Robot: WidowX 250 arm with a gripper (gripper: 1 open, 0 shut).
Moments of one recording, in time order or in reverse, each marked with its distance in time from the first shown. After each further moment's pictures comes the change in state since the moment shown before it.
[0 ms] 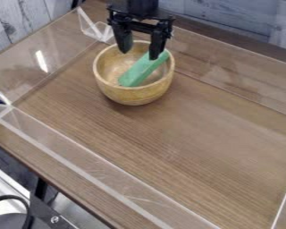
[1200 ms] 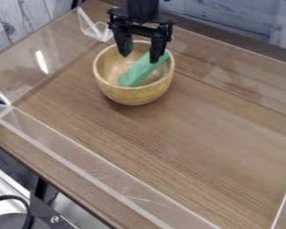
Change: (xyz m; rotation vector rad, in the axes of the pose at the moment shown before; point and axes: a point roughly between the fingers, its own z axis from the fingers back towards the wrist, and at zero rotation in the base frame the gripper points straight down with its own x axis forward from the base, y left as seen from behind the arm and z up) arm -0.004 -0.004 -0.001 -0.007 0.004 -0.008
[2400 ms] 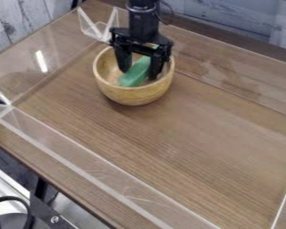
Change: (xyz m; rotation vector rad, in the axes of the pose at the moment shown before) arm 0.003 0.005 -0.036 0.044 0.045 0.013
